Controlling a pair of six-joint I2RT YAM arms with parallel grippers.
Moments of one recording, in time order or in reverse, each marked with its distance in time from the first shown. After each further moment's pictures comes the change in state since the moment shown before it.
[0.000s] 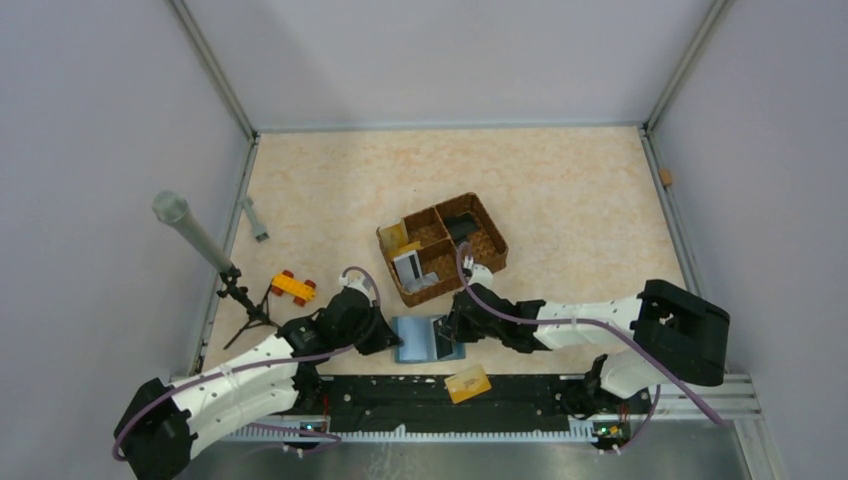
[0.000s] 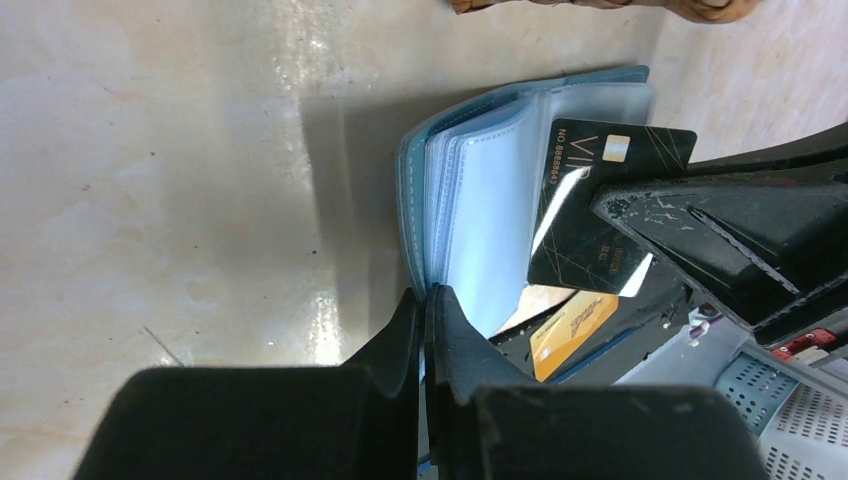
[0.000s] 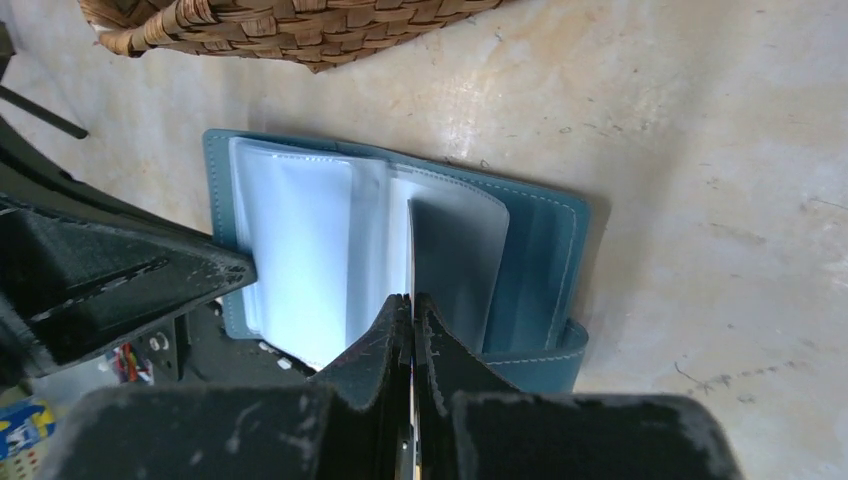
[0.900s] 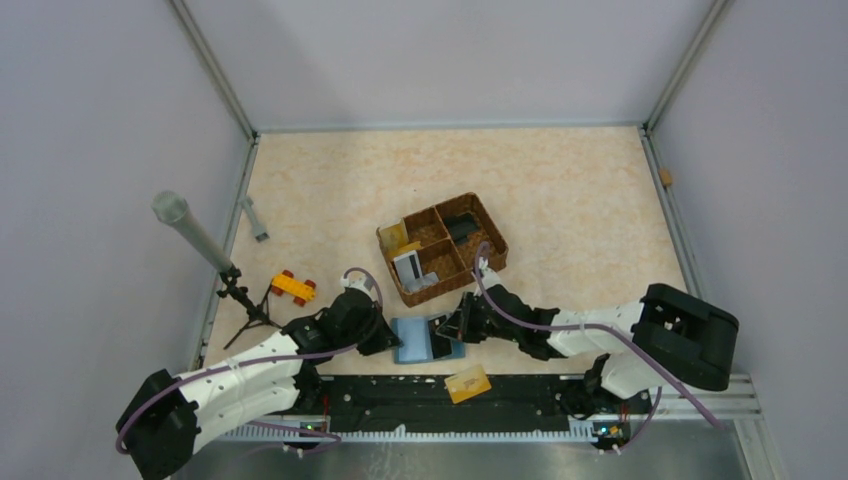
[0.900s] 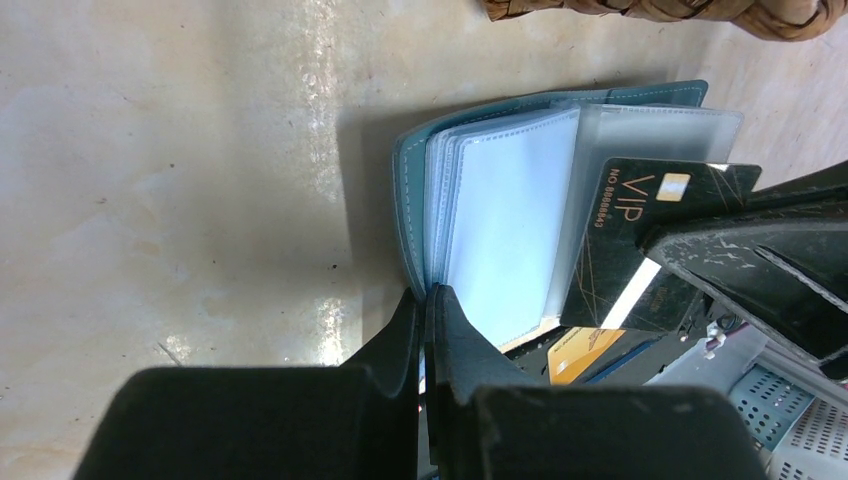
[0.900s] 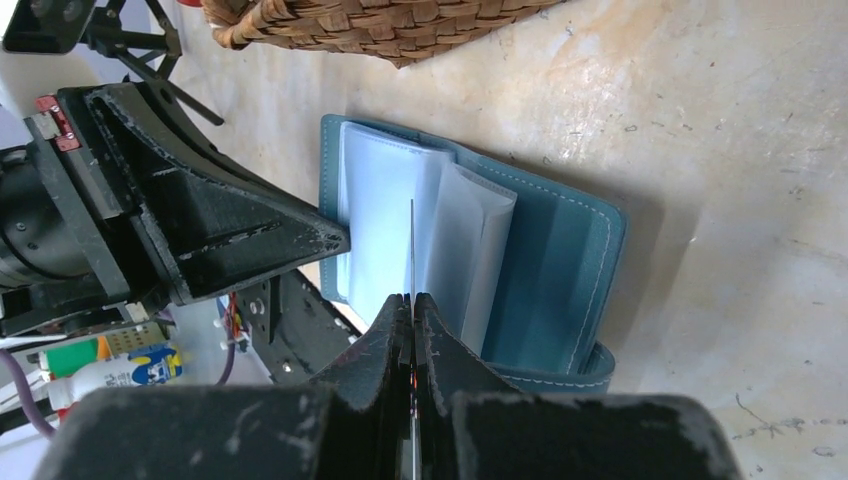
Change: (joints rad) left arm 0.000 0.065 -0.019 0.045 -0.019 0.000; right arm -0.072 -0.038 -0.201 0.402 -0.177 0.068
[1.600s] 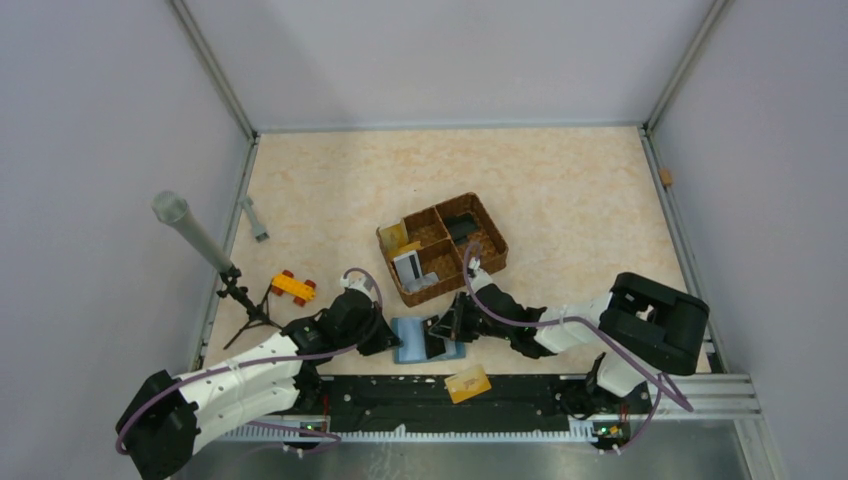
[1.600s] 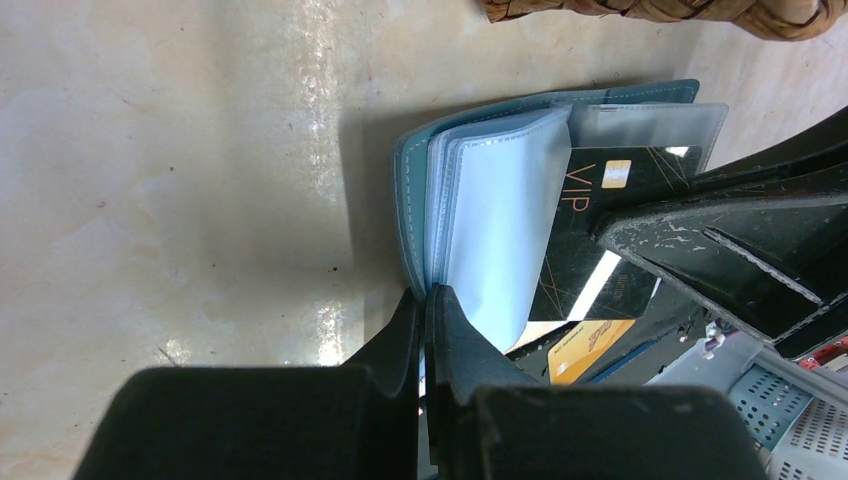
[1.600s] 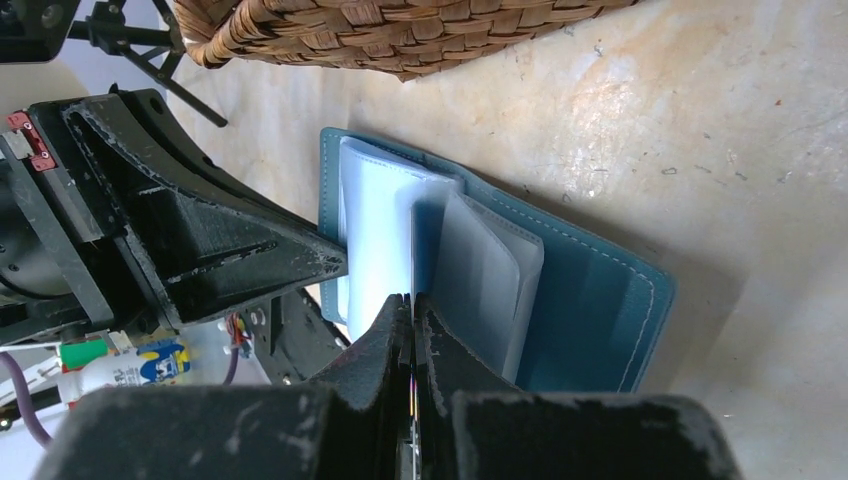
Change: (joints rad) left arm 0.000 0.000 -0.011 0.014 0.000 0.000; right arm -0.013 0.160 0.015 0.167 -0.049 0.004
